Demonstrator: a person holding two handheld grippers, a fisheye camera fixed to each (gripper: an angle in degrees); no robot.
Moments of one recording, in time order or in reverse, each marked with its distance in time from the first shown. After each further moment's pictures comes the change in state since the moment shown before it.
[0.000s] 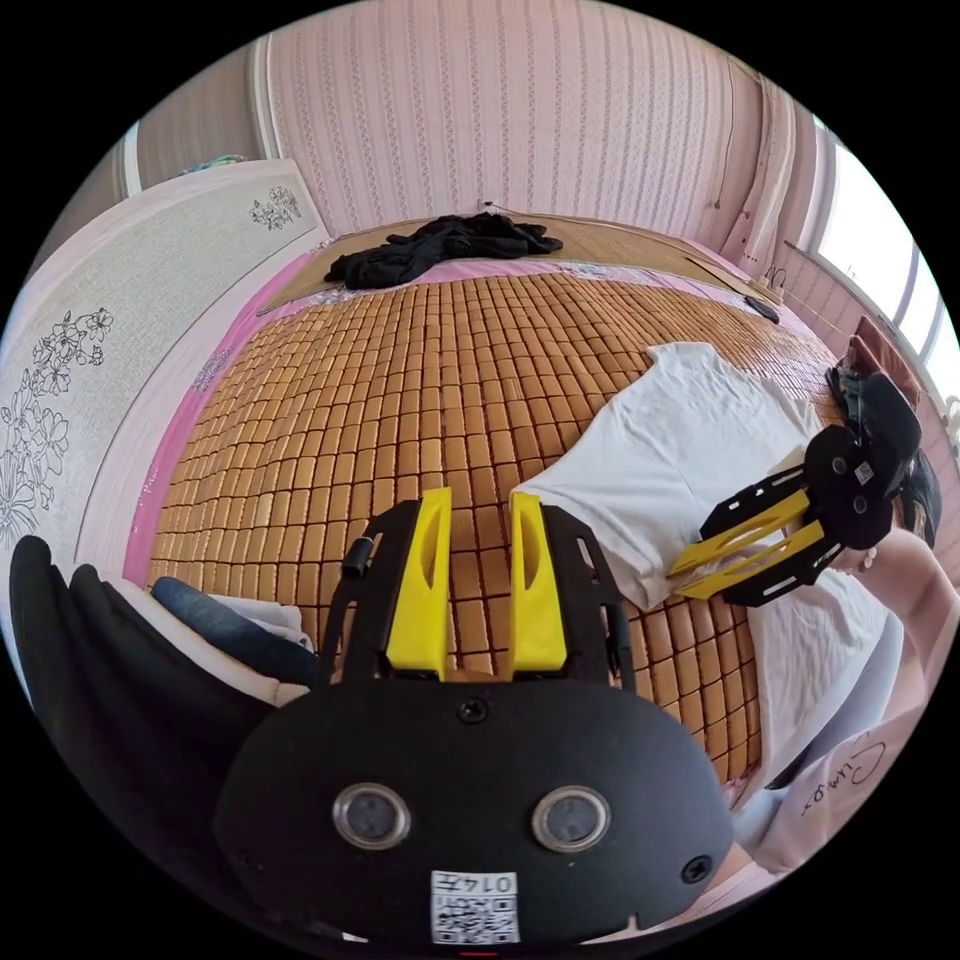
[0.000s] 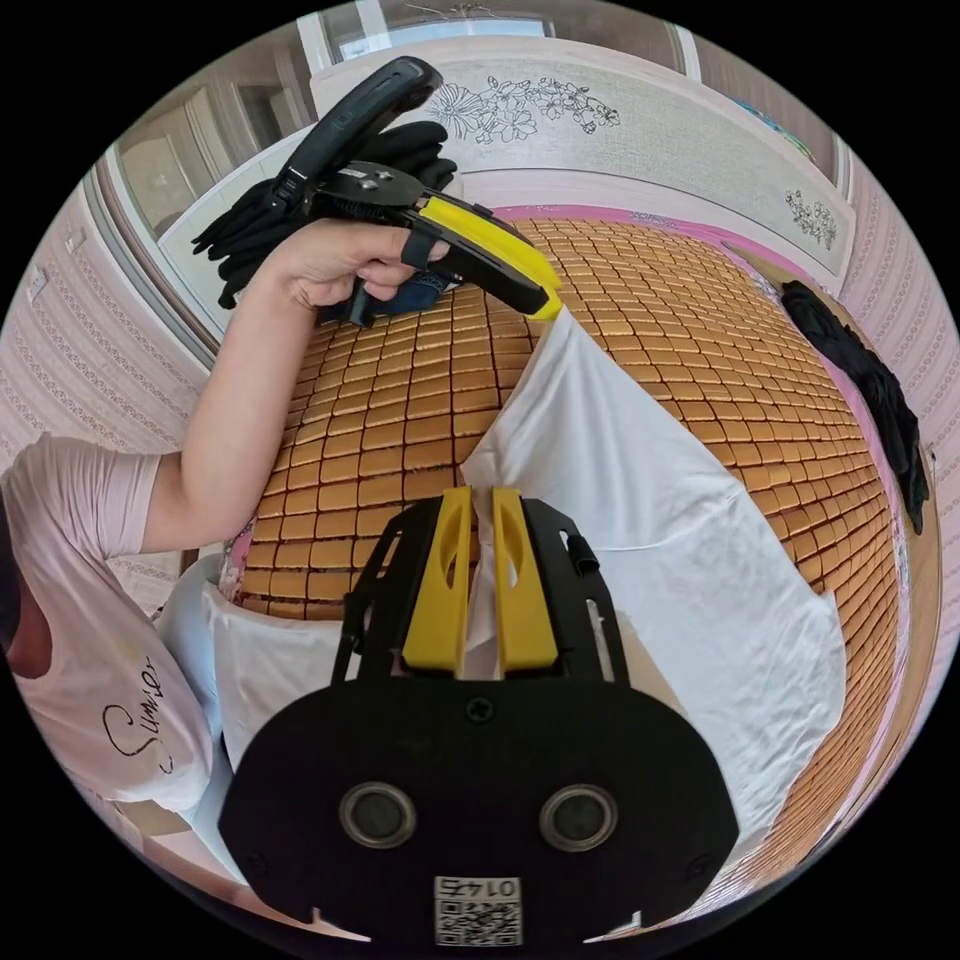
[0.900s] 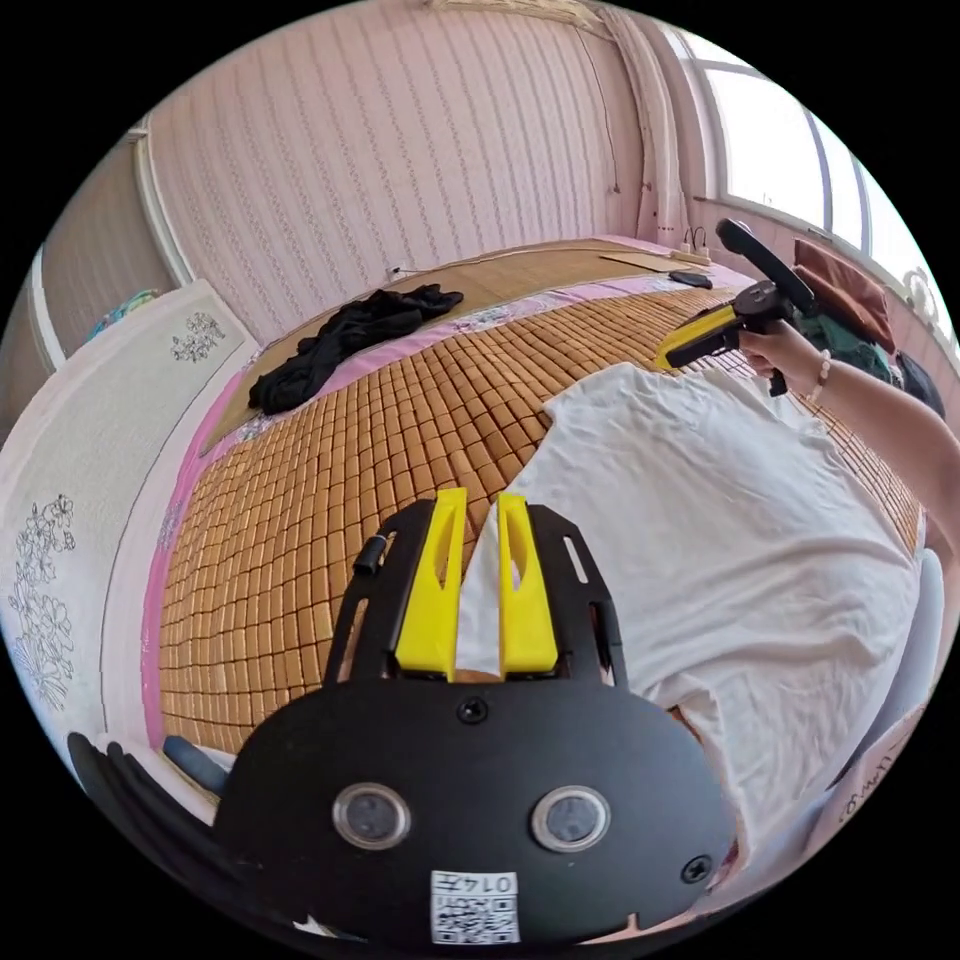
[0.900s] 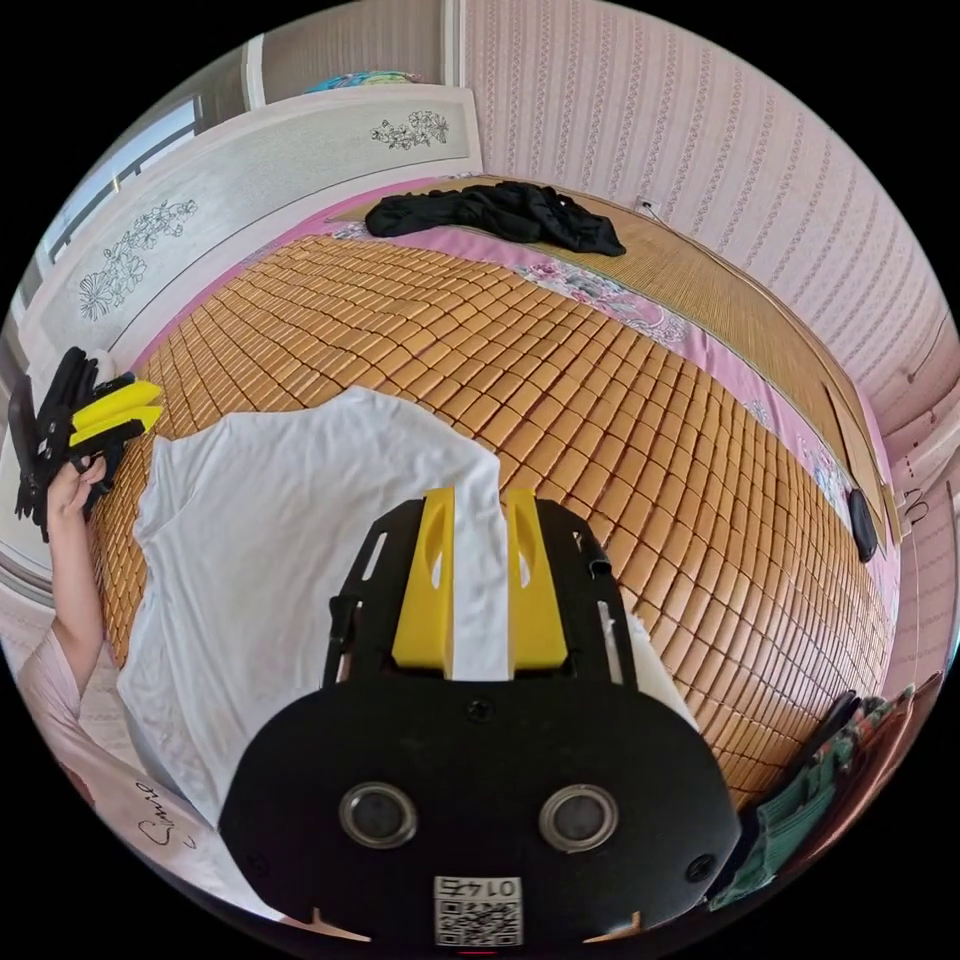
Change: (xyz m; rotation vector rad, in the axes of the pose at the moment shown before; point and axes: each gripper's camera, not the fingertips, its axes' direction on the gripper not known) left arm 0.161 -0.064 -0.008 0.135 -0.027 0.274; right arm 0.167 0.192 -0.149 0.045 0.428 0.707
